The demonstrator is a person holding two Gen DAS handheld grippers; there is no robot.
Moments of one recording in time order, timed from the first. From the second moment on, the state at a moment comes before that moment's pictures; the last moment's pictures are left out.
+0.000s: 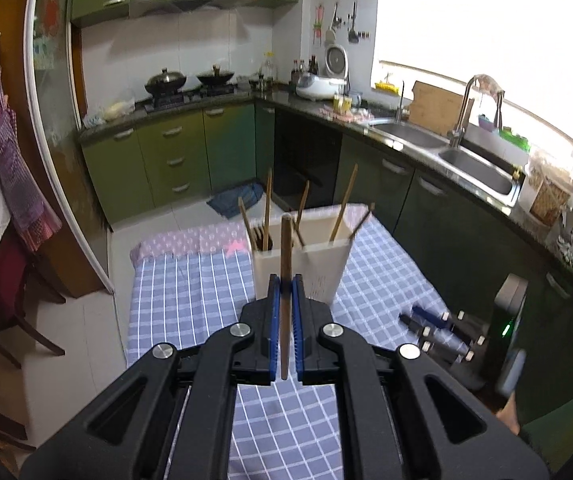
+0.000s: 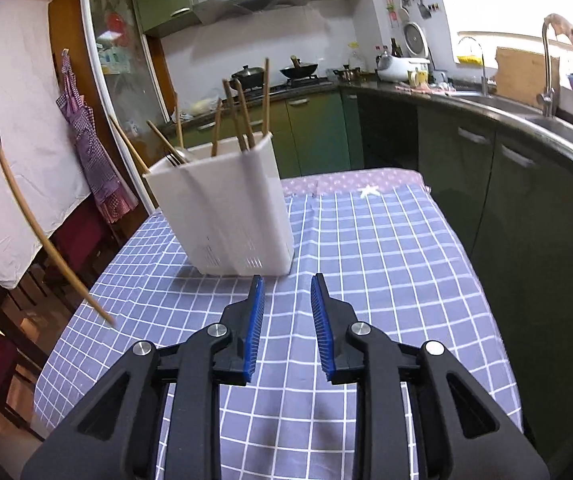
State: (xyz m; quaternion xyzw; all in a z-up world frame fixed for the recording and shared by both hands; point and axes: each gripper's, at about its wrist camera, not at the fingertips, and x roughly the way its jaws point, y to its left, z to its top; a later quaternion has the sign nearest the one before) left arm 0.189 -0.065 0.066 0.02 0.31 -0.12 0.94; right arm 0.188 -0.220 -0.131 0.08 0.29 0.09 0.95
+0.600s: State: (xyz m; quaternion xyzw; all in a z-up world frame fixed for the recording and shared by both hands) left arm 0.245 -0.074 0.139 -0.02 0.20 -0.10 0.97; right arm 0.193 -0.227 -0.149 0.07 0.29 0.07 0.95
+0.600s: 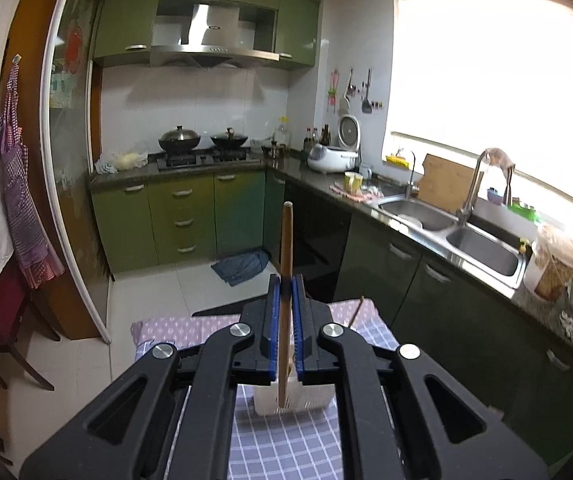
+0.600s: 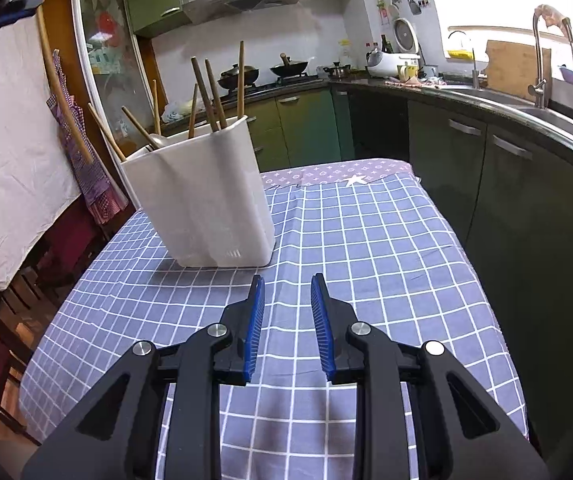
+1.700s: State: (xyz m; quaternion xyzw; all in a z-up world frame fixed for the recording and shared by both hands) left arm 0.324 -0.097 0.073 0.01 0.25 -0.07 0.97; right arm 0.188 -0.225 -0.167 0.04 0.24 0.04 0.97
